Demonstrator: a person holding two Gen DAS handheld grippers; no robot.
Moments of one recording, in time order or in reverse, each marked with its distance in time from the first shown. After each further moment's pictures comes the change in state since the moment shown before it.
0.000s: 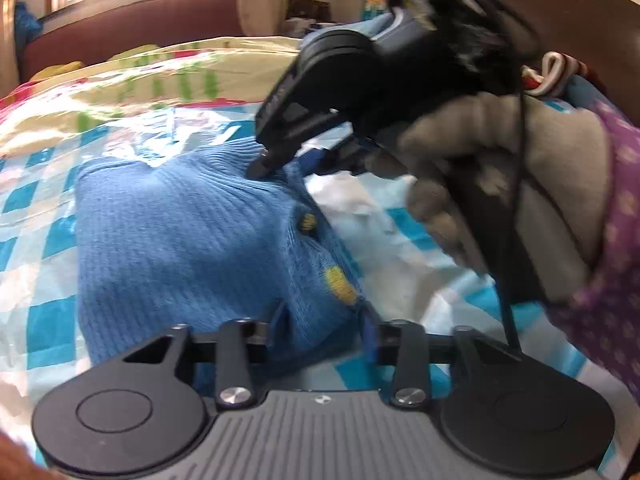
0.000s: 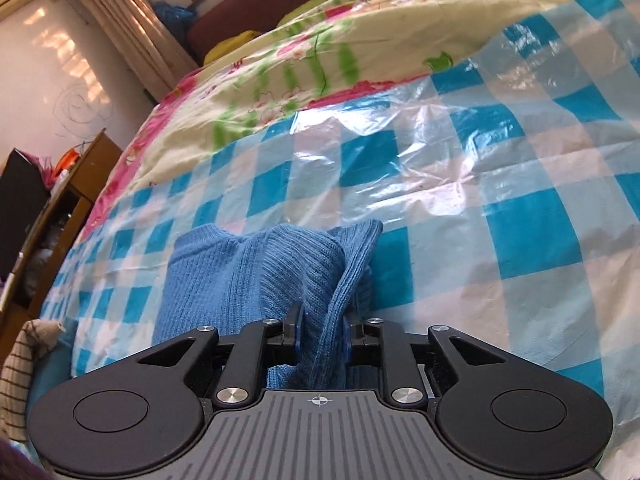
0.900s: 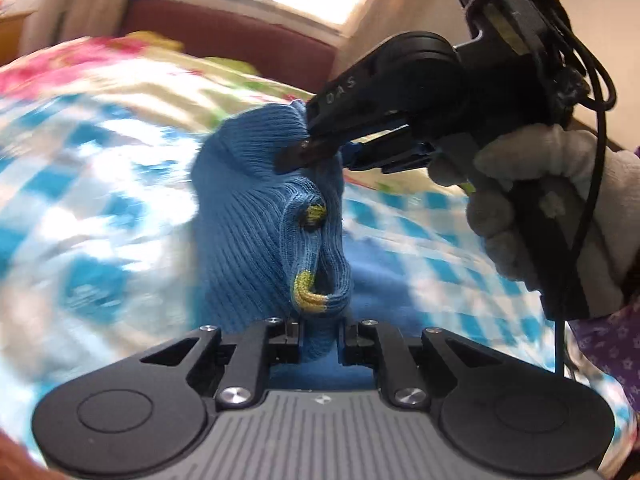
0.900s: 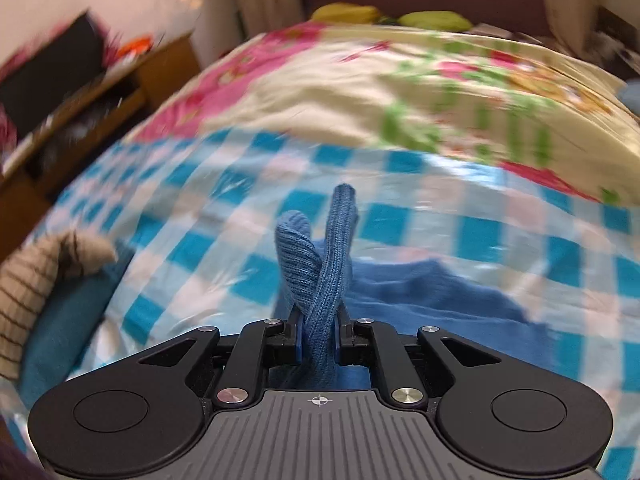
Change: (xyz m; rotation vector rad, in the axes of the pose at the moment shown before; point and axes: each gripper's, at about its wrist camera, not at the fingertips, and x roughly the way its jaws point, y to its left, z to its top) left arm -0.098 0.129 -0.030 -0.363 -0.224 -0.033; right arm 0.012 0.212 0.001 -0.411 0.059 -0.043
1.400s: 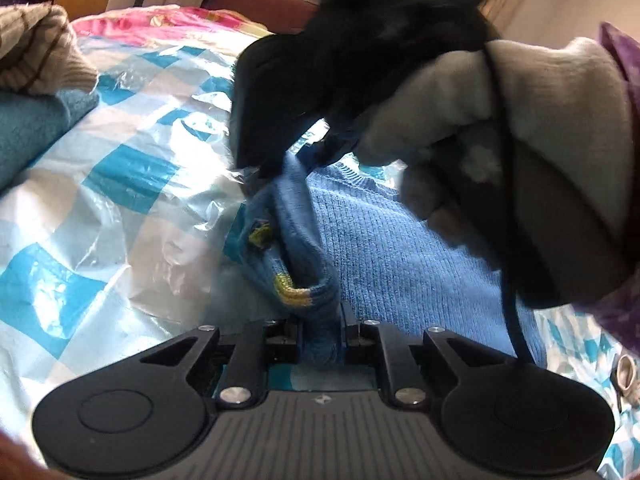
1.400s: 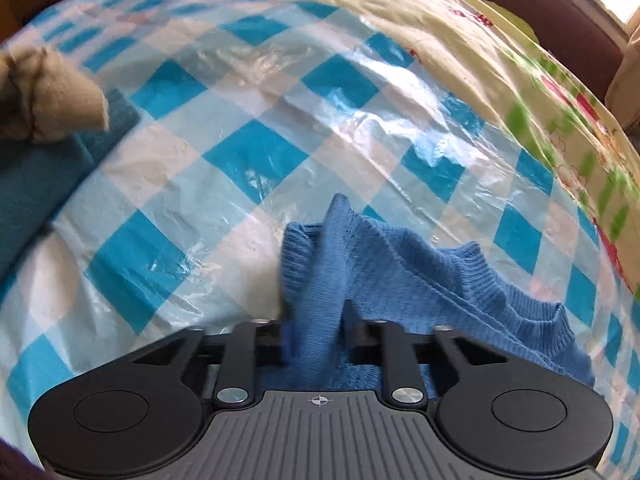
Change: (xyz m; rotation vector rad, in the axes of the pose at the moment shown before) left arm -0.031 0.120 -0.036 -0.176 -0.018 0.176; right arm 0.144 0.176 -0.021 -0.393 0.239 -0.228
